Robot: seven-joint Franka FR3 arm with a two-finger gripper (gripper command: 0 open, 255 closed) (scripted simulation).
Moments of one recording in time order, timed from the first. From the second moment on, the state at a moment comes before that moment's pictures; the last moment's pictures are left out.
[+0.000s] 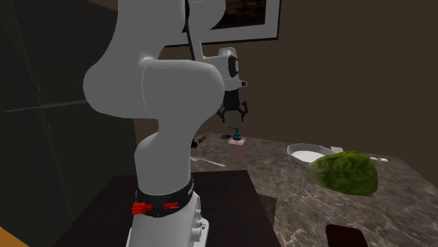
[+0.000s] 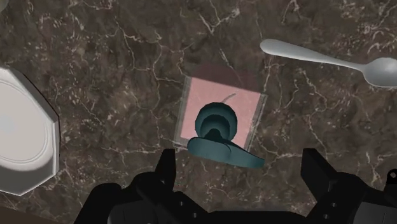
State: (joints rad) arm -0.16 0.14 -0.26 -2.32 -0.09 2.52 -0.11
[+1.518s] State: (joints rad) arm -0.19 0.28 -0.25 -2.28 -0.04 2.64 -0.14
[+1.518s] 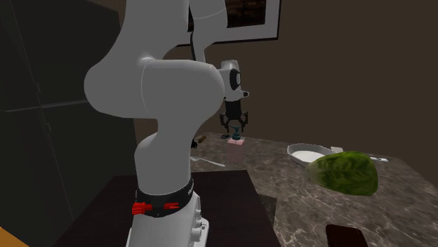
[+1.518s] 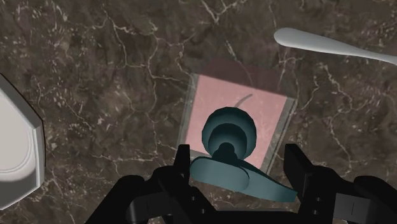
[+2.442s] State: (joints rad) arm -0.18 0.17 -0.27 -2.27 -0.07 2.52 -0.13
